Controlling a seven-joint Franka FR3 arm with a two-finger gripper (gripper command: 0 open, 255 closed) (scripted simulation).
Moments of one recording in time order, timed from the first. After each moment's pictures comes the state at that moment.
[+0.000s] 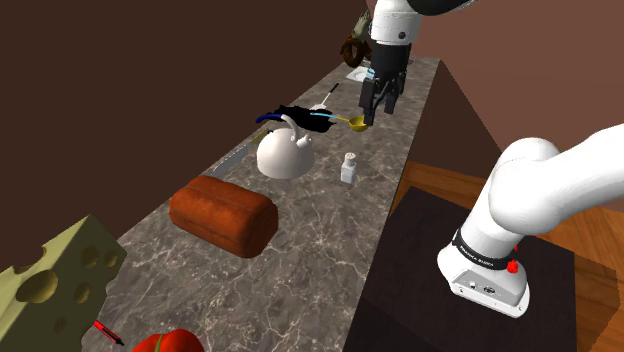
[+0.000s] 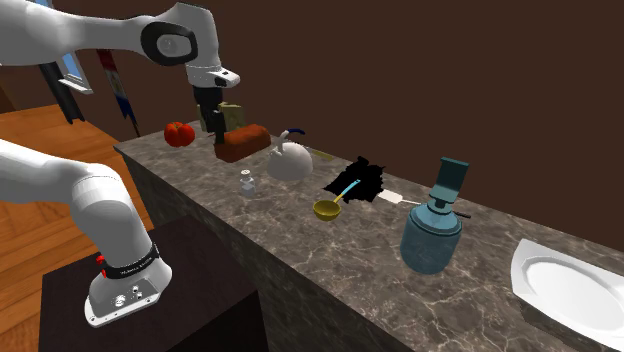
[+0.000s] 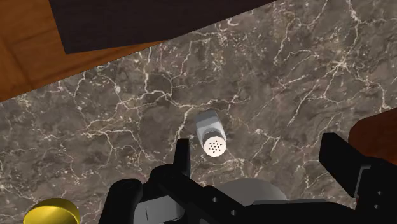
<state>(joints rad) 0.01 -0.75 0.01 -2.44 0.09 1.67 0.11</state>
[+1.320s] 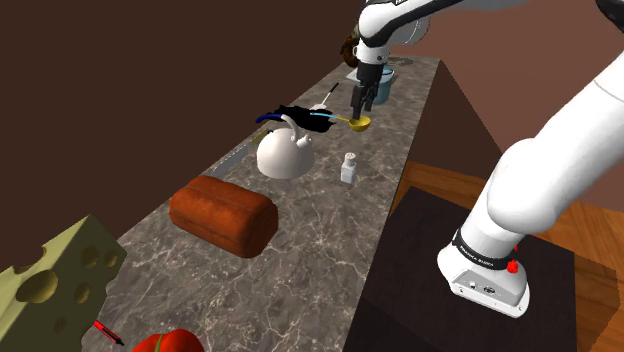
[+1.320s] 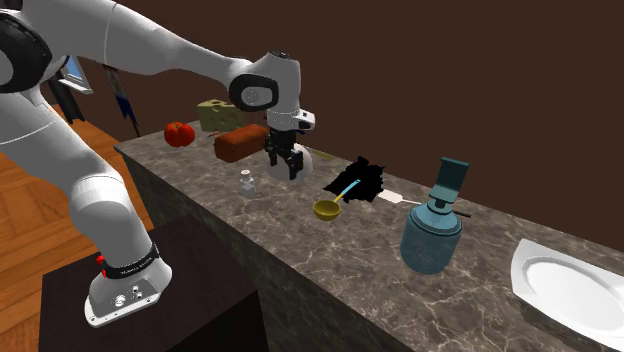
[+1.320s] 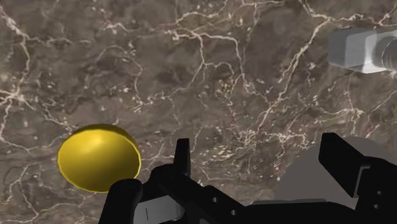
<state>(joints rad) -0.03 -0.24 -0.31 -2.27 0.05 2.00 -0.42</state>
